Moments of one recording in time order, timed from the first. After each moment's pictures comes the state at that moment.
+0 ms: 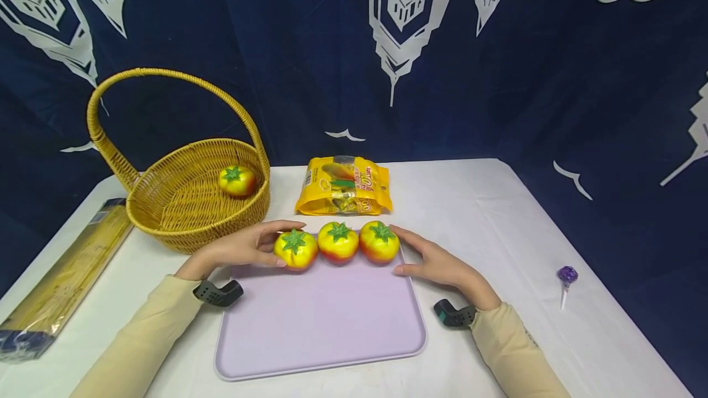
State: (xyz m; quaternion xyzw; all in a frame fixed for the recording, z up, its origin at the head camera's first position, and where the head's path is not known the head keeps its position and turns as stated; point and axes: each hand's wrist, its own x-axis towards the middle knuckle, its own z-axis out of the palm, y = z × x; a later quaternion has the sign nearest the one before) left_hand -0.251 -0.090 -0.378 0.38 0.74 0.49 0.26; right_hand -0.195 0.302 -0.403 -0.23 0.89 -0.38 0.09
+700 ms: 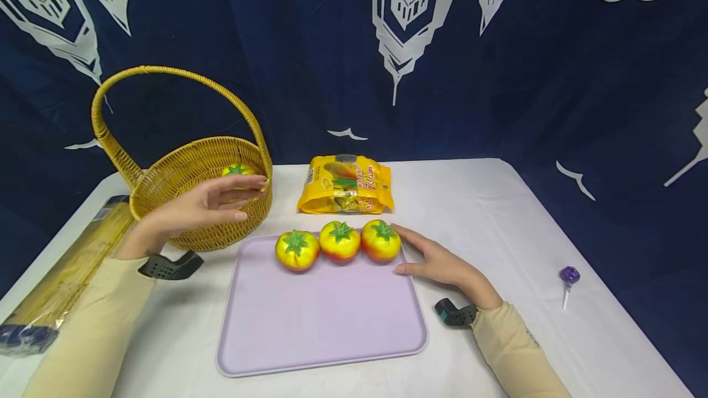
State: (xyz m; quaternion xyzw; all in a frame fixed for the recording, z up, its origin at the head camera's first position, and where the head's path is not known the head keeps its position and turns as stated) left_hand -0.248 -0.140 -0.298 0.34 0.76 0.53 0.17; right_hand -0.196 0.302 -0.404 -0.23 0.89 -0.38 0.09
